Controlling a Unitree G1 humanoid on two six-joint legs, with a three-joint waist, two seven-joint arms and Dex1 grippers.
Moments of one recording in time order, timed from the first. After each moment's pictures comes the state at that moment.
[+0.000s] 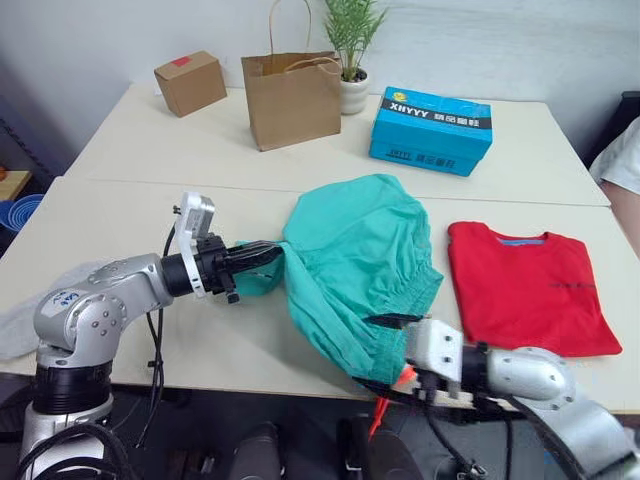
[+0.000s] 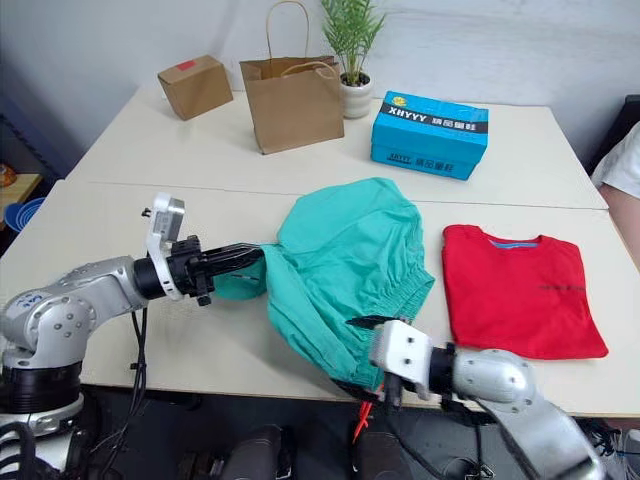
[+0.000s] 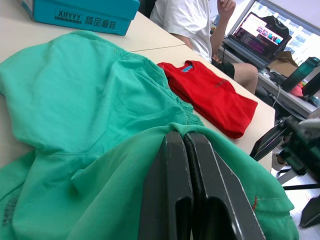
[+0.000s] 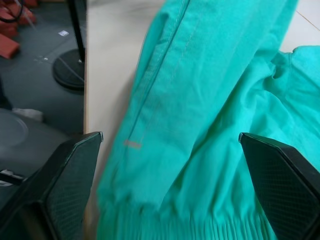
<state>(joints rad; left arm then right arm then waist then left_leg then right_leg) -0.44 0.64 0.20 -0.26 -0.92 1.00 -0.68 0.02 -0.69 0.24 -0.67 0.21 0.40 0.78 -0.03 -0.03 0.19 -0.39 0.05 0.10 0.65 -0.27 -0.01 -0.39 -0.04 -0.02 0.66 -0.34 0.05</state>
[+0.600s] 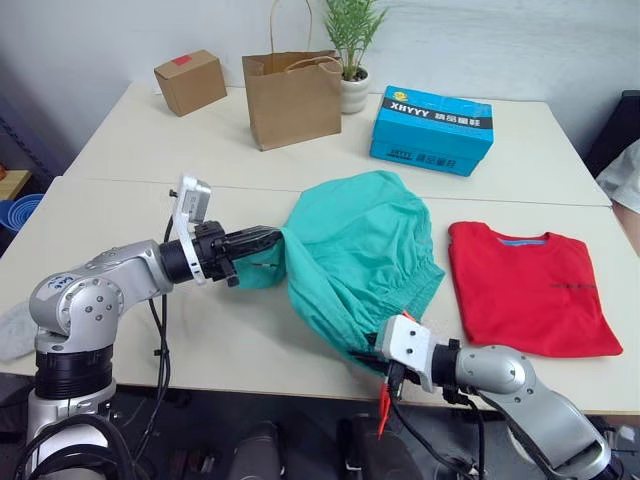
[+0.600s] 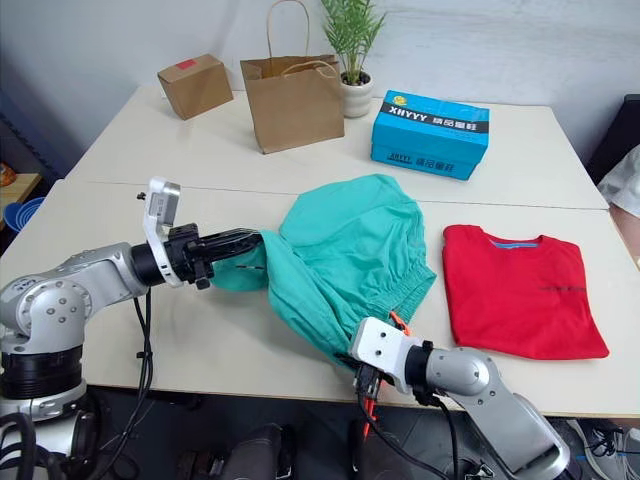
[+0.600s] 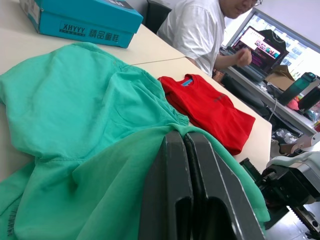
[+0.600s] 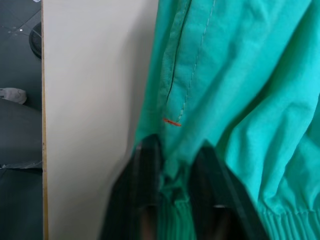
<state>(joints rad) -0.50 0.63 0.23 -0.22 -0.95 1.05 -0.64 -0.02 -0.69 0.30 -0.66 0.14 0.52 0.73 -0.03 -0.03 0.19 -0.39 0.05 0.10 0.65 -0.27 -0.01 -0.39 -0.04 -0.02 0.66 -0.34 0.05</state>
